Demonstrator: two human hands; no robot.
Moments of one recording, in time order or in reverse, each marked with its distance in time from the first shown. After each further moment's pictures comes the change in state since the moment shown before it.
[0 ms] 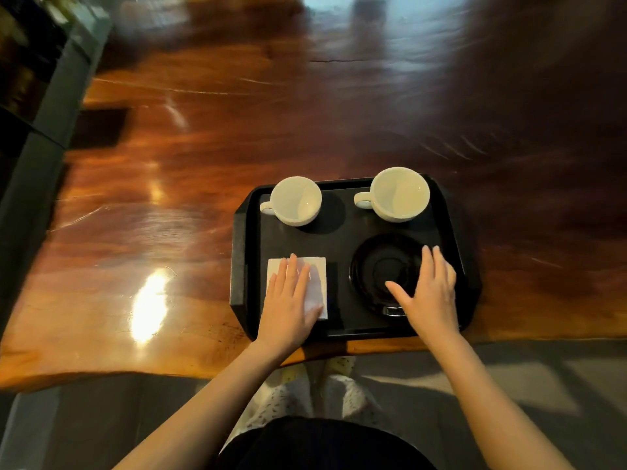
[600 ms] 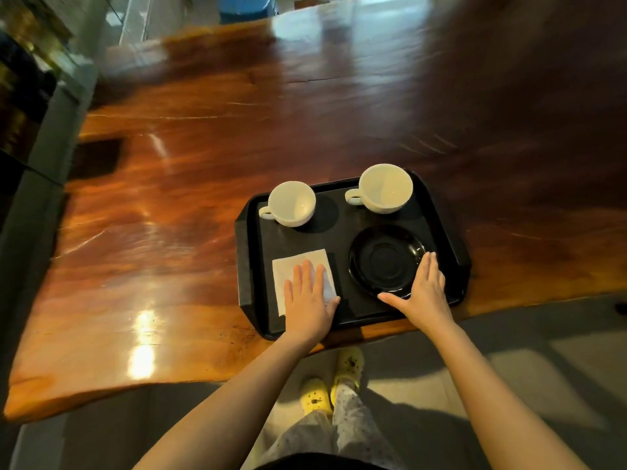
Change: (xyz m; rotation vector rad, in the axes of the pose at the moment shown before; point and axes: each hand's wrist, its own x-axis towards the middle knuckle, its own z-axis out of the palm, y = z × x) left_hand 0.005 0.019 0.018 0.006 -0.108 -0.081; right_hand -0.024 0.012 0.019 0.062 -0.142 0.126
